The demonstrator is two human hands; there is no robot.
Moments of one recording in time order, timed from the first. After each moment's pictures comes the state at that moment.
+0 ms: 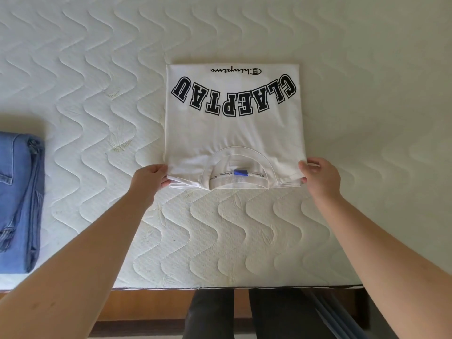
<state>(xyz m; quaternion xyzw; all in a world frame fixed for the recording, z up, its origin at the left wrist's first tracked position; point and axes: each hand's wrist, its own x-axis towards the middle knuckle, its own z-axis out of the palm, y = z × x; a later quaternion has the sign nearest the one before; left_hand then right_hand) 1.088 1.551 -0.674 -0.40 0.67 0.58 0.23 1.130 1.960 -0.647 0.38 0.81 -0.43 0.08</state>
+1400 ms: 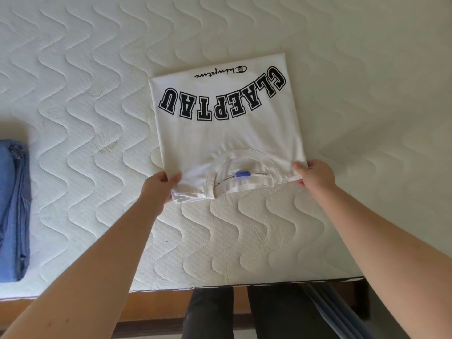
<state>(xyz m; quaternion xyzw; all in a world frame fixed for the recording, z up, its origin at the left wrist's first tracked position) 1.108 1.595 -0.678 -0.37 0.71 0.52 0.29 1.133 1.984 -0.665 0.40 0.80 -0.40 0.20</state>
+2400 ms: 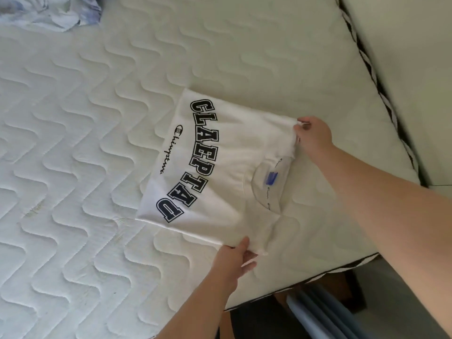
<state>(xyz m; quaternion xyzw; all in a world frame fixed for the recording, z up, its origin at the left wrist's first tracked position) 1.250 1.867 -0.637 -0.41 0.51 0.56 0.51 1.093 2.168 -0.654 0.41 0.82 -0.40 0.02</state>
